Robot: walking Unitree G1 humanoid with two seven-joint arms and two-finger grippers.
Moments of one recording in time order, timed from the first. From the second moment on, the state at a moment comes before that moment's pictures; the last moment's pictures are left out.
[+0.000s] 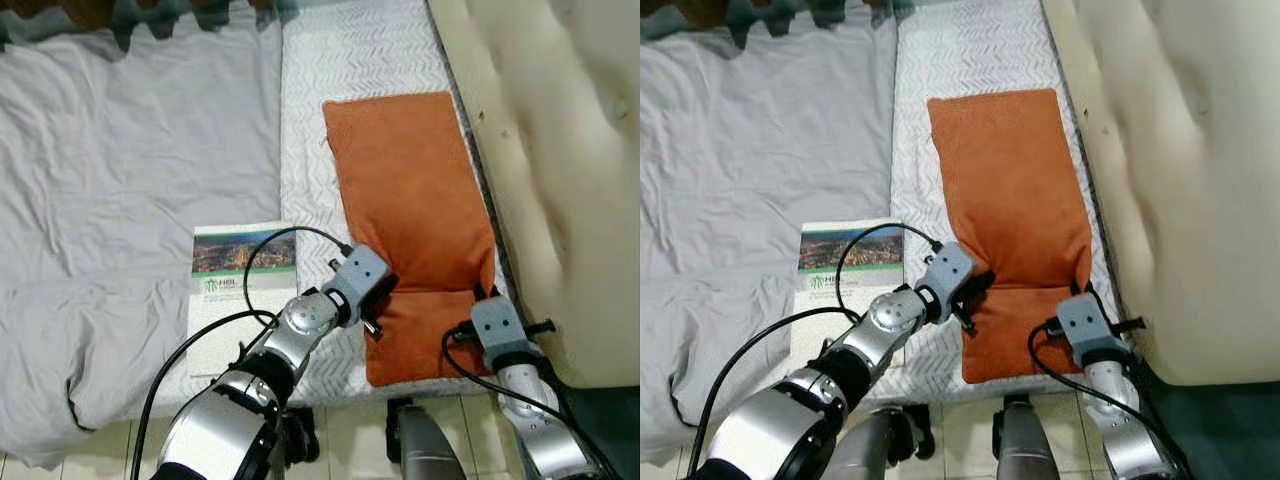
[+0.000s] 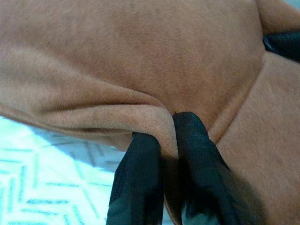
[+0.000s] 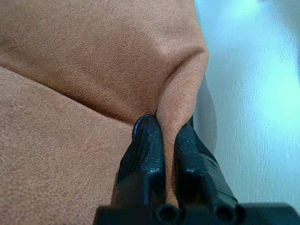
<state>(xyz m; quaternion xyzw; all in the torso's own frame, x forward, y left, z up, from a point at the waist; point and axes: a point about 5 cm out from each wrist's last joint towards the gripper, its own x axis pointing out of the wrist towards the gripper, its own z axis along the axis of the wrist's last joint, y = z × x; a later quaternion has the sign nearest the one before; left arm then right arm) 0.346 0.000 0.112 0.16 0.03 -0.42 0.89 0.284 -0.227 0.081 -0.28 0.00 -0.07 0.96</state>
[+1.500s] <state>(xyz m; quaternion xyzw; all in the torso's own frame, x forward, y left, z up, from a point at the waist) 0.311 0.125 0.076 0.05 -0.01 -0.28 0.96 0.303 -0.150 0.085 -0.04 0.03 0.02 1.00</state>
